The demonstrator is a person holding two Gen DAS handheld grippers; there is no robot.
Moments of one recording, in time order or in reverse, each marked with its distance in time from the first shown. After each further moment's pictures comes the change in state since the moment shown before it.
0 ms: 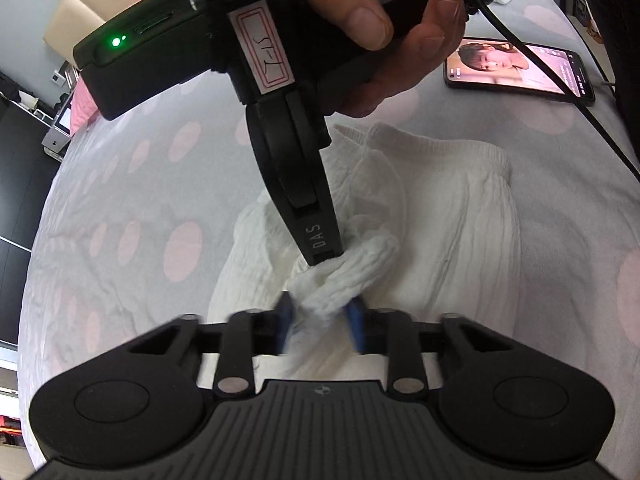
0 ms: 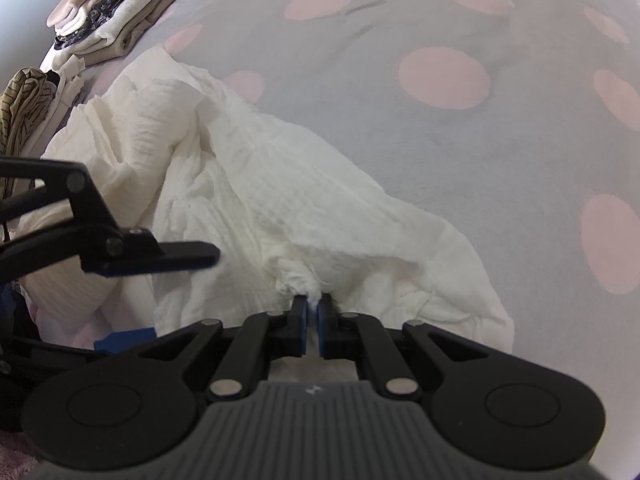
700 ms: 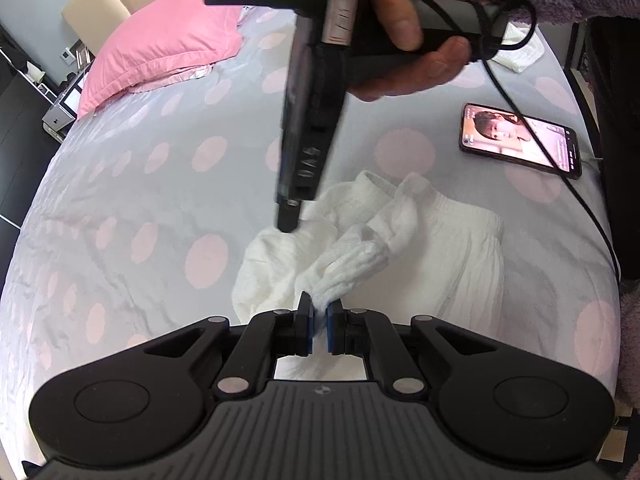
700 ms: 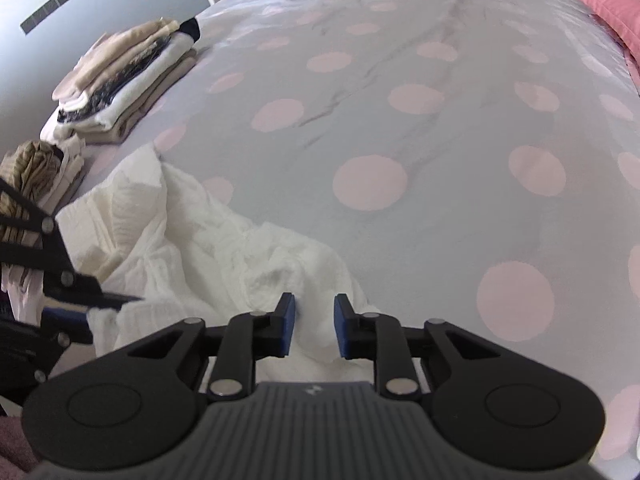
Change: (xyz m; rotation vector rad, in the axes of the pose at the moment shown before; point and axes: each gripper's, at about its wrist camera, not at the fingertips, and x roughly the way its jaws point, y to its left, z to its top) left arm -0.044 0.045 0.021 -0.105 -0.022 -0.080; right arm -0.076 -0.037 -0.003 0.048 -0.289 -0.039
